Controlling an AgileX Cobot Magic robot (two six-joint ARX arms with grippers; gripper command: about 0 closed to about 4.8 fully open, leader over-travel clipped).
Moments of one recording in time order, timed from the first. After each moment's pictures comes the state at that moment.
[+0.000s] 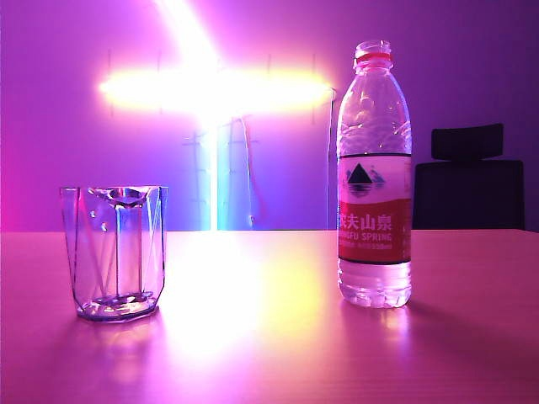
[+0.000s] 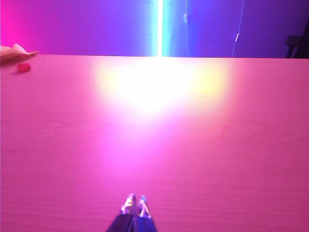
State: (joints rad) left arm -0.01 0.00 0.00 -0.07 -0.04 0.01; right arm -0.03 0.00 0.01 0.08 0.06 0.03
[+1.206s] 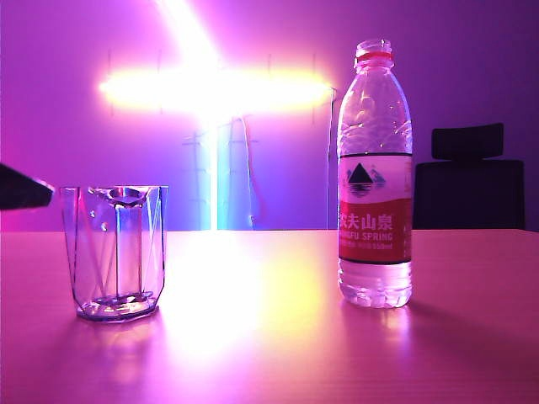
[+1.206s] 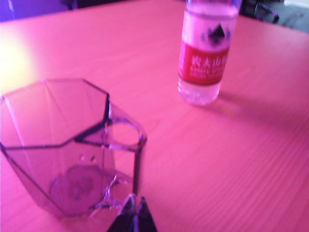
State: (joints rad) left arm -0.78 0.14 0.00 -0.08 -0.01 0.01; right arm 0.15 0.05 0.14 -0.02 -0.31 0.42
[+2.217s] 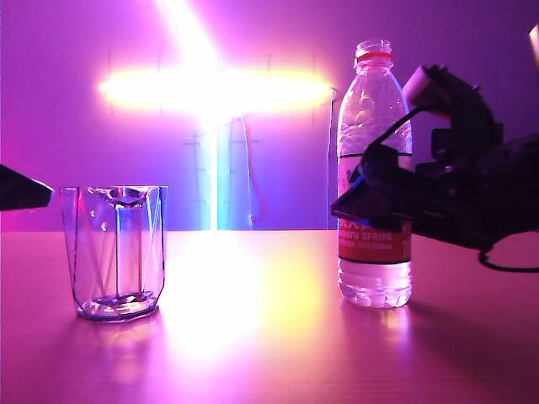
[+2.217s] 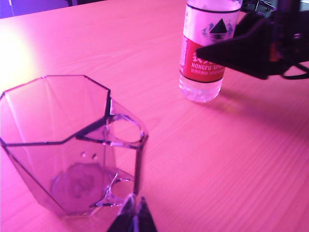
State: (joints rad) left arm -0.78 0.13 0.00 -0.09 -0.01 0.01; right arm 0.52 1.62 0.23 1.24 -0.04 0.15
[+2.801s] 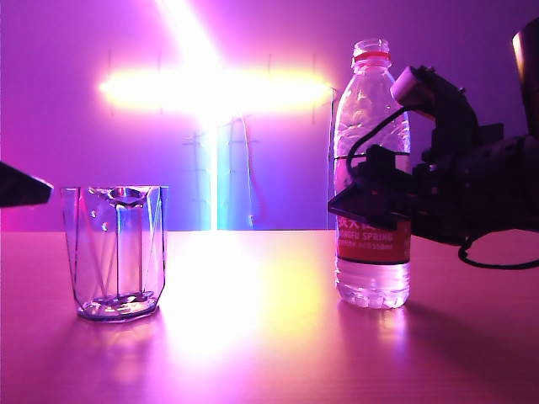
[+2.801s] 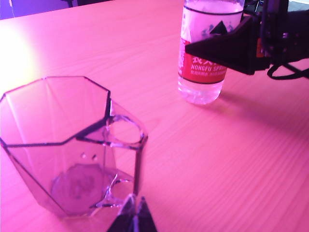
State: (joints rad) left arm -0.78 0.12 0.00 -0.09 -0.01 0.01; right arm 0.52 1.67 0.26 1.29 -0.08 0.16
